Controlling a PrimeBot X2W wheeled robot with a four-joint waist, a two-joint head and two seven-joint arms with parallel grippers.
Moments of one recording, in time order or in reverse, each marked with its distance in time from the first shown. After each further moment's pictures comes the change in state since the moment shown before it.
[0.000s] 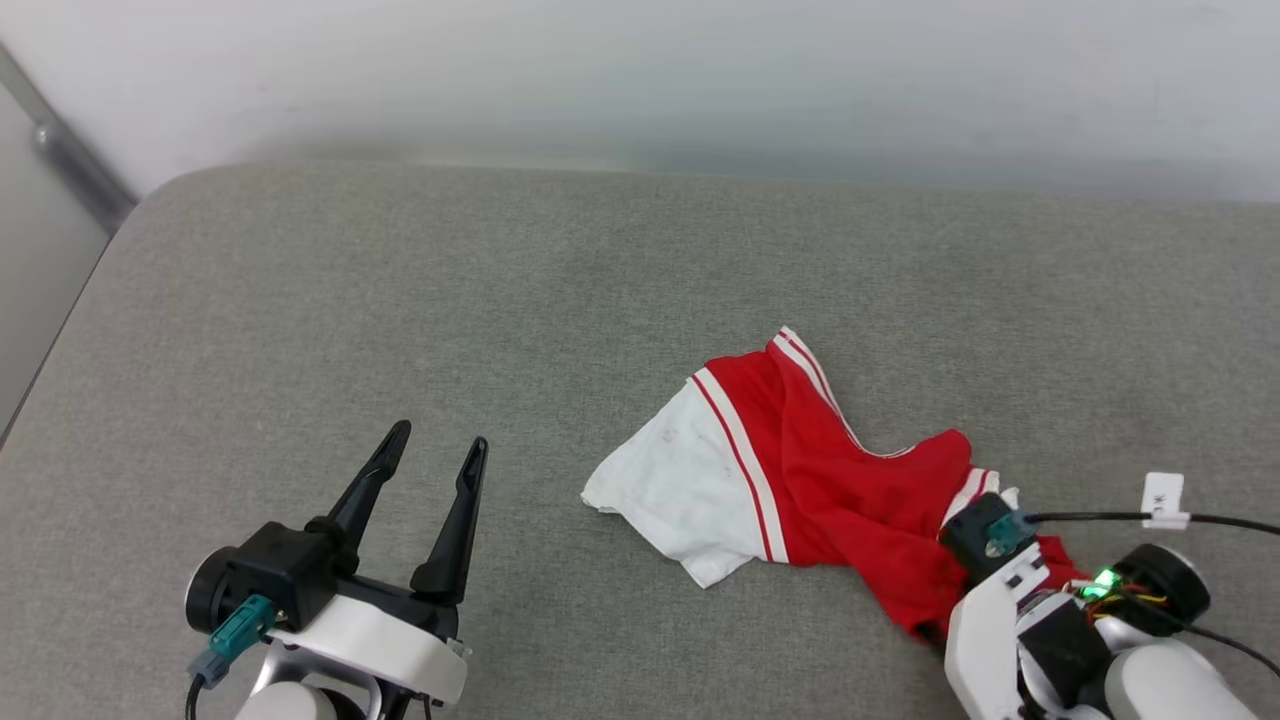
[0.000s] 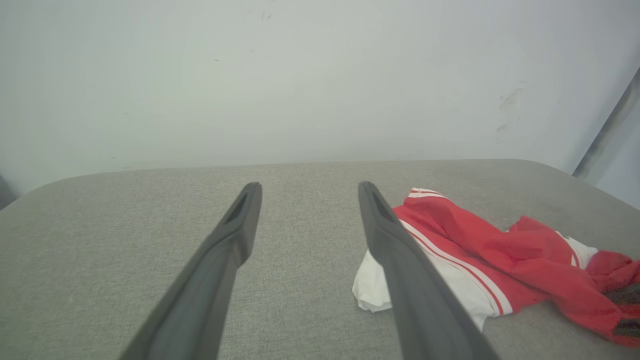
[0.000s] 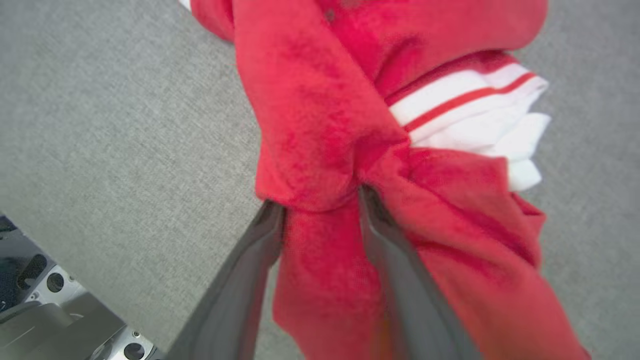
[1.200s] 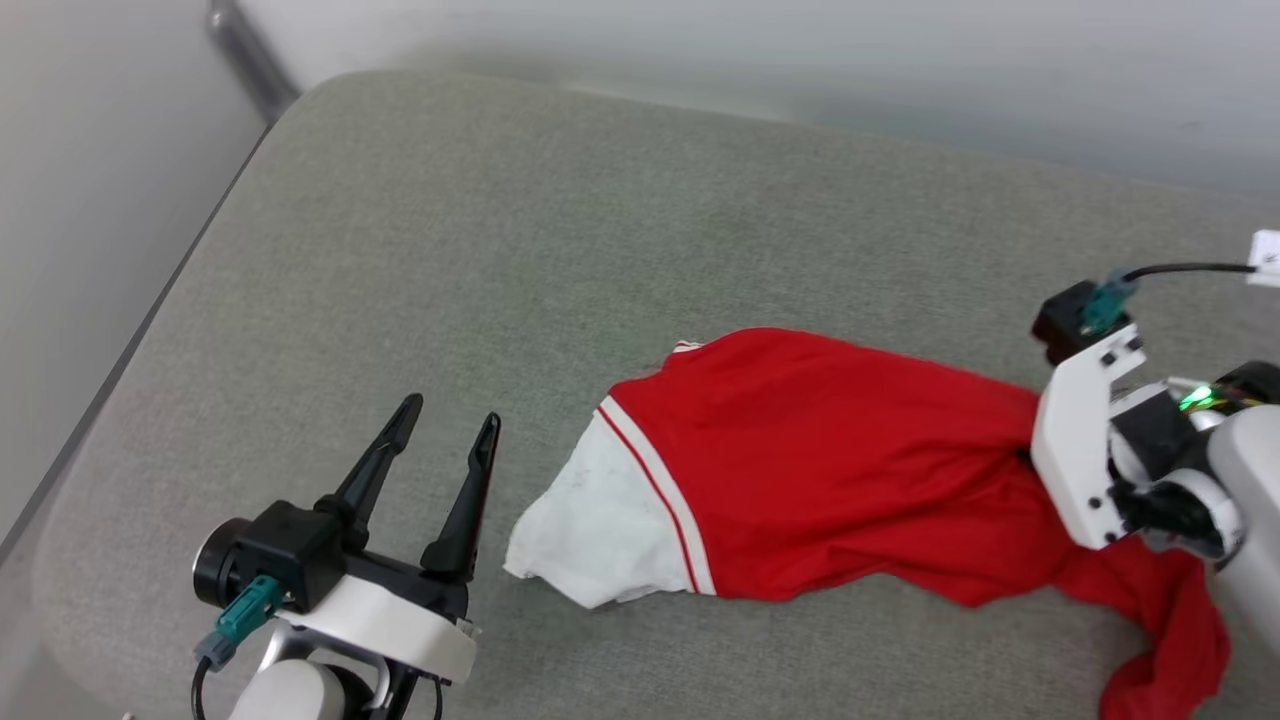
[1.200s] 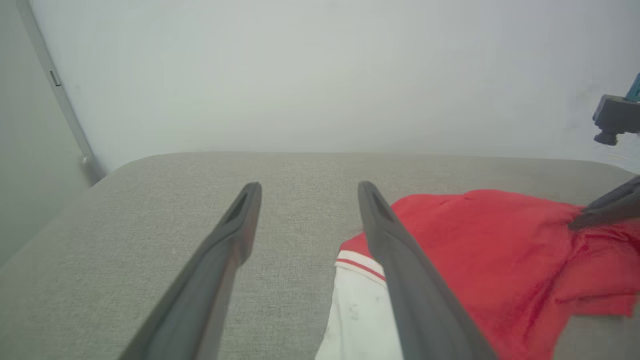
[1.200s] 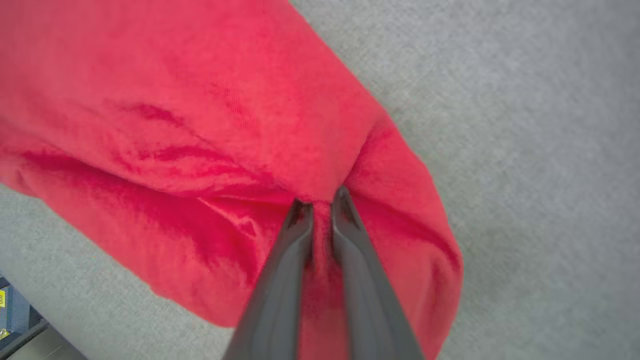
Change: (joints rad) left arm -0.040 -0.016 -0.001 -0.002 0.021 -0.006 -0.002; right arm -0.440 -0.124 0.119 0.275 0.330 0.000 0.151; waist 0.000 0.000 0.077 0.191
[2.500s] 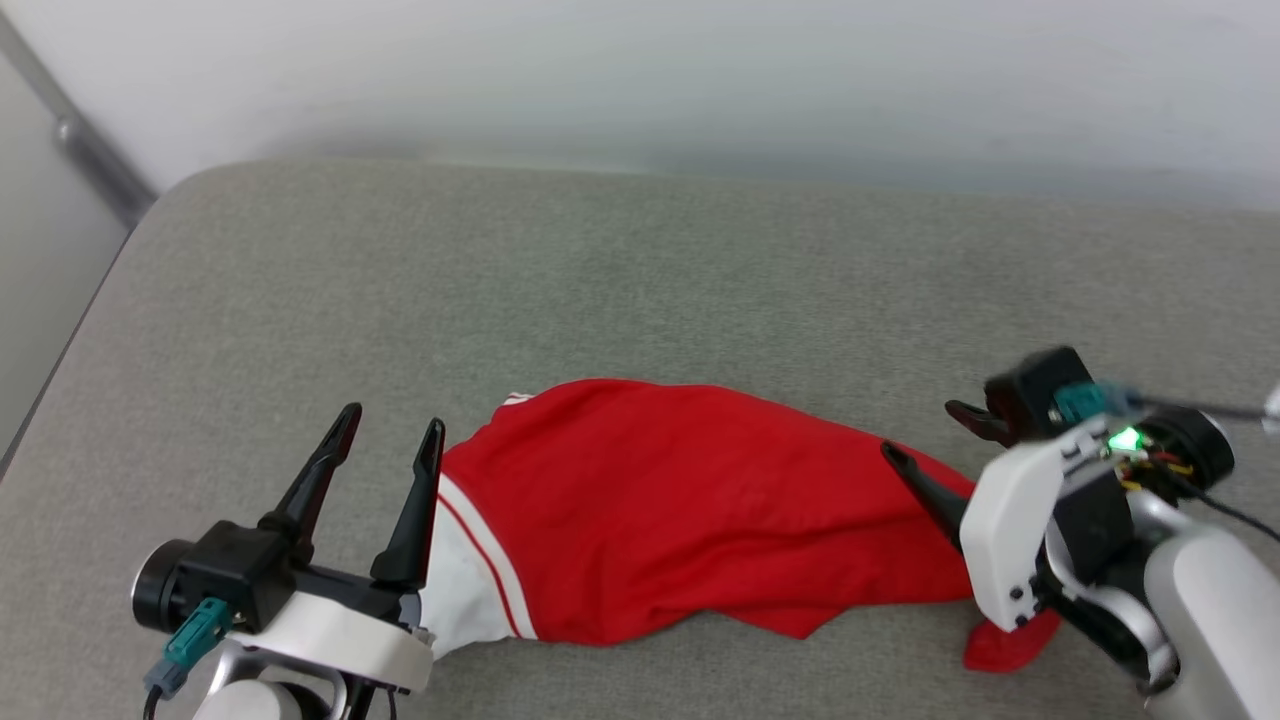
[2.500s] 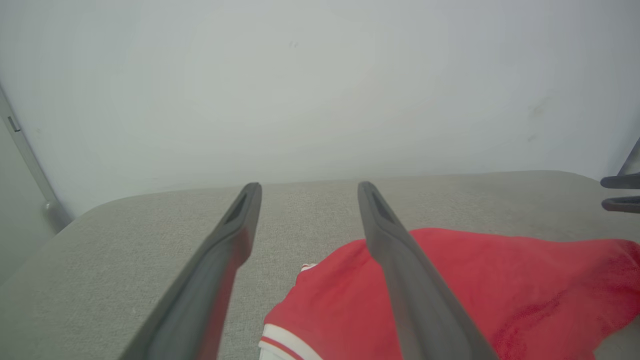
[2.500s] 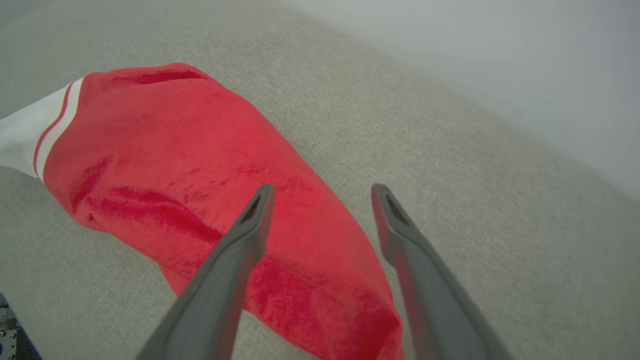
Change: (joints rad) left arm 0.066 0.071 0.028 -0.077 -0.017 0.068 0.004; right arm 0.330 0.169 -0.228 -0.383 -0.287 0.000 -0.365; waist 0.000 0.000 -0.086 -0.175
